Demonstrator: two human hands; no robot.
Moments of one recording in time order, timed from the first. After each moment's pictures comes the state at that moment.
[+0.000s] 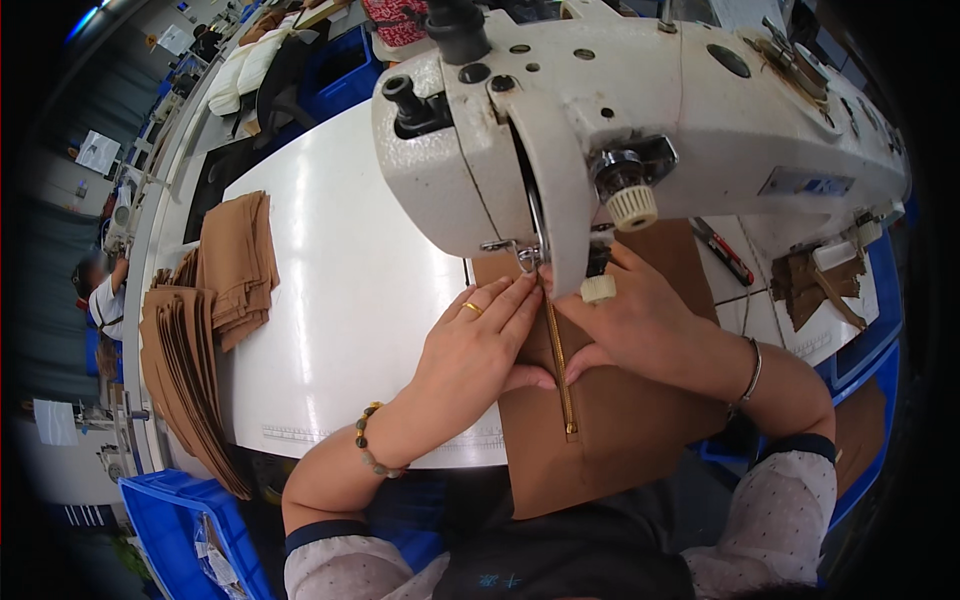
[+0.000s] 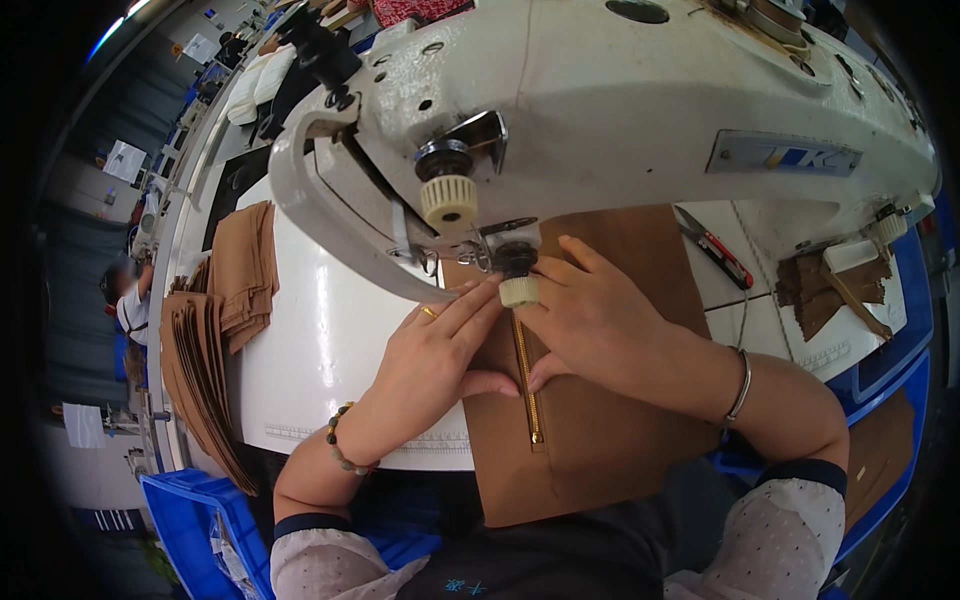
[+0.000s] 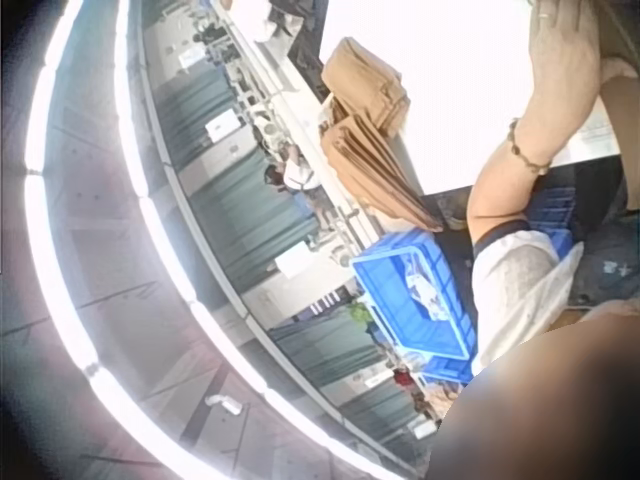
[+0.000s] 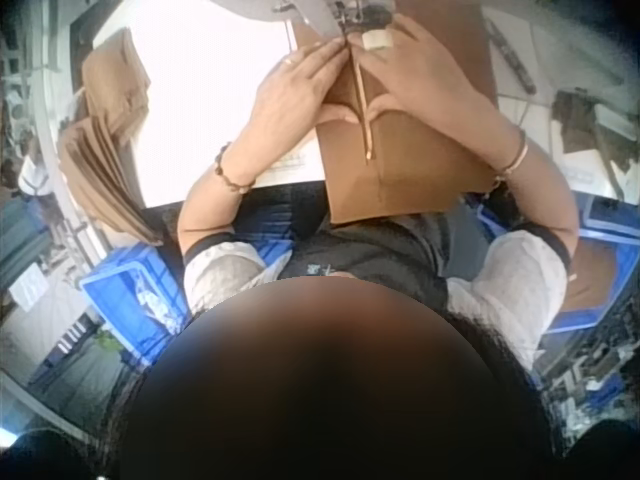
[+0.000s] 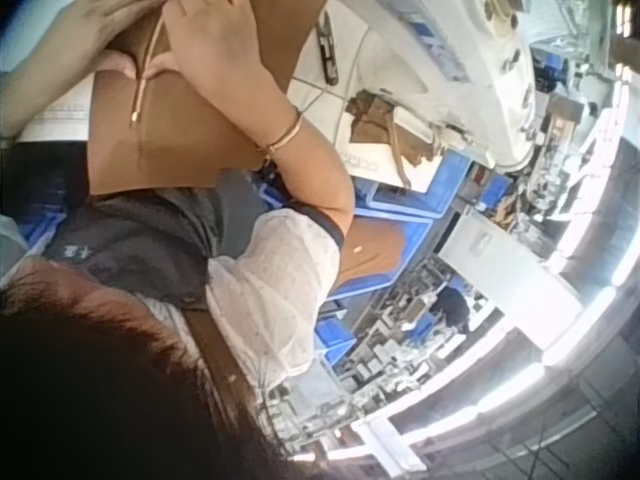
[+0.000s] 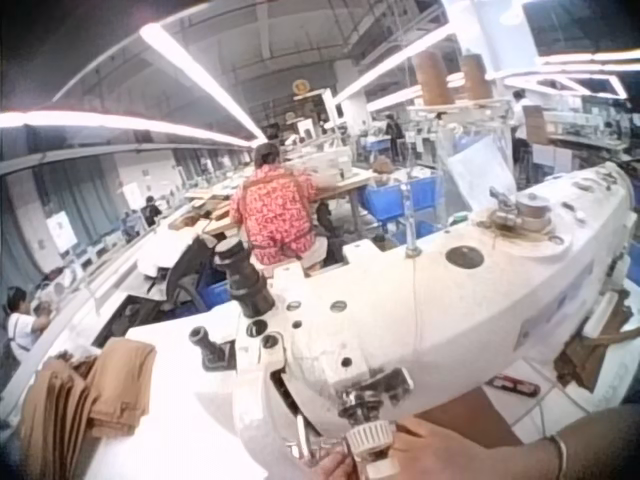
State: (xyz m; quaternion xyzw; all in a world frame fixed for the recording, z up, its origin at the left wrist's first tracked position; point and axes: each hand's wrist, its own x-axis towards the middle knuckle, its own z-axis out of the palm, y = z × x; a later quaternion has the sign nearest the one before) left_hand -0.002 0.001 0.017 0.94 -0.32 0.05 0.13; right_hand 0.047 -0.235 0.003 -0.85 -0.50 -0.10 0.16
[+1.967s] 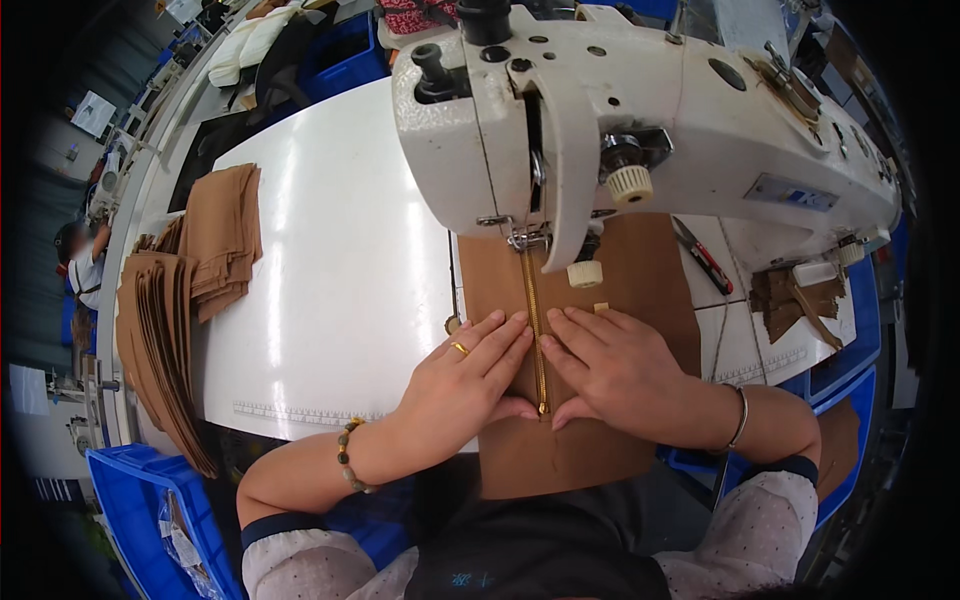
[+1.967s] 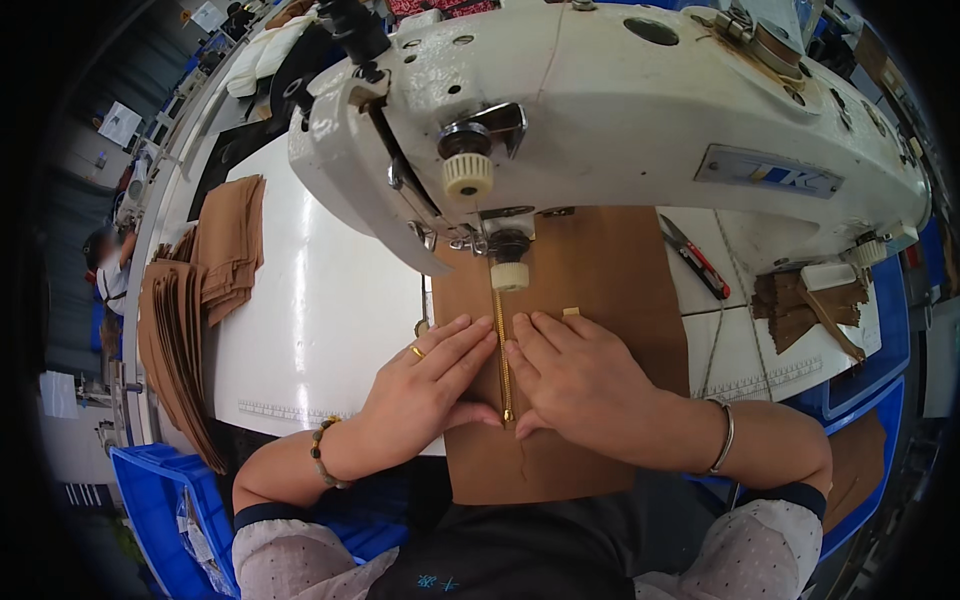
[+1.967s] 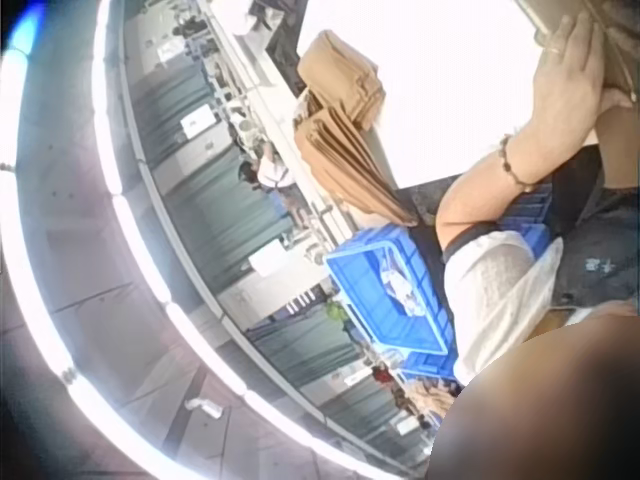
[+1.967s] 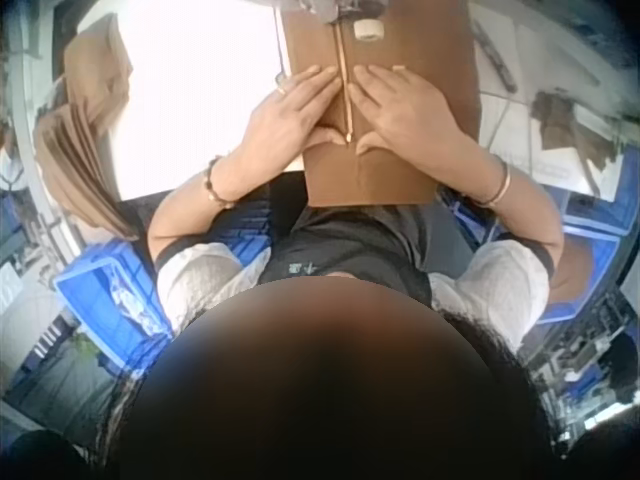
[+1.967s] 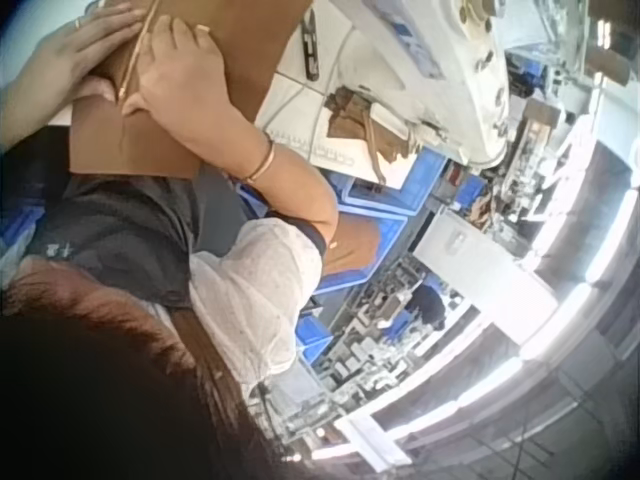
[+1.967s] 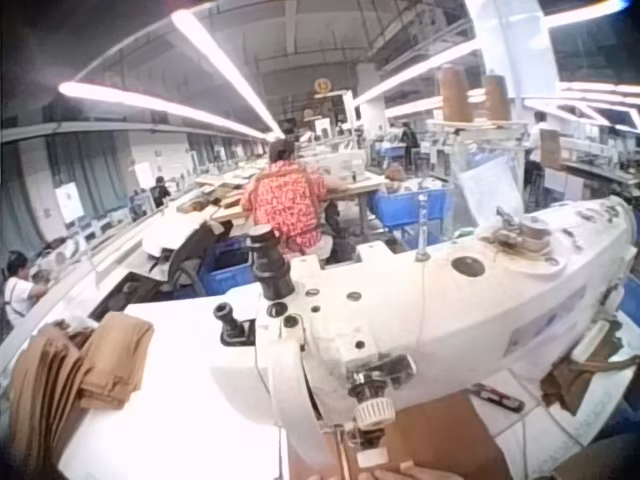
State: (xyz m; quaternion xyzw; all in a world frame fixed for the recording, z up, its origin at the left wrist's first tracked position) left_hand -0.049 -0.005 0.009 0.94 -0.31 0.05 0.17; right_hand -0.005 -0.248 0.019 -0.85 -0.52 -0.06 0.09
